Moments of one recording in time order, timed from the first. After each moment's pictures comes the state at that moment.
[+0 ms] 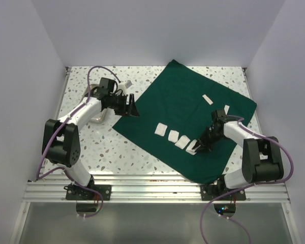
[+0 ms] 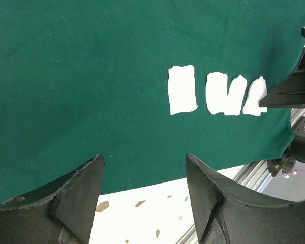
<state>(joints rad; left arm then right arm) -0.24 1.69 1.24 -0.51 0.59 -0.17 0.09 1.47 0.73 -0.67 -0.36 0.79</state>
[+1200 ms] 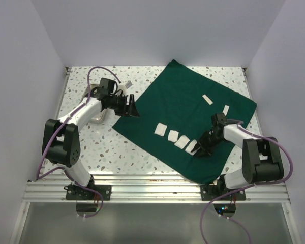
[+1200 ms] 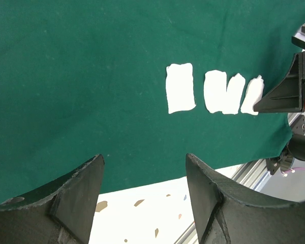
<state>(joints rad) -0.24 1.69 1.23 -0.51 0.60 -0.17 0.09 1.46 0.67 -0.66 -0.38 0.79</state>
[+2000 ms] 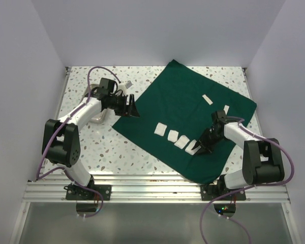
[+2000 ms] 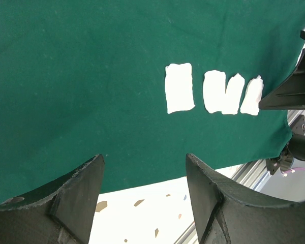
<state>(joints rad) -0.24 1.69 1.23 -0.51 0.60 -0.17 0.09 1.44 0.71 -0.70 -0.36 0.79</state>
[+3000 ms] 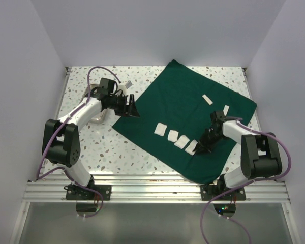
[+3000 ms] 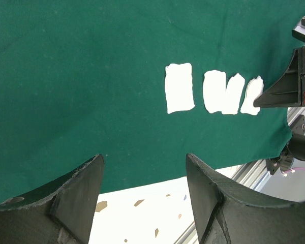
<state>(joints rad) -0.24 1.69 1.23 -0.51 0.60 -0.17 0.09 1.52 0.73 -0.68 -0.36 0.77</state>
